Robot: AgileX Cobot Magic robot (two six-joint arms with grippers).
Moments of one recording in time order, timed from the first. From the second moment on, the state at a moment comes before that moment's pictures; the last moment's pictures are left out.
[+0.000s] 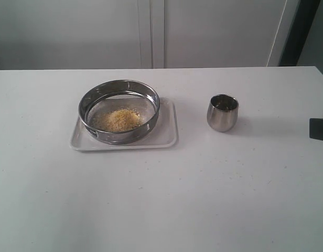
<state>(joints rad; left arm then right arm) 0.06 1.26 -0.92 -0.12 0.81 0.09 0.27 0.77 -0.68 -0.12 0.64 0.25</state>
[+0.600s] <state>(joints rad) -0.10 1.86 -1.53 -0.28 0.95 0.14 0.27 0.77 -0.68 -0.12 0.64 0.25</state>
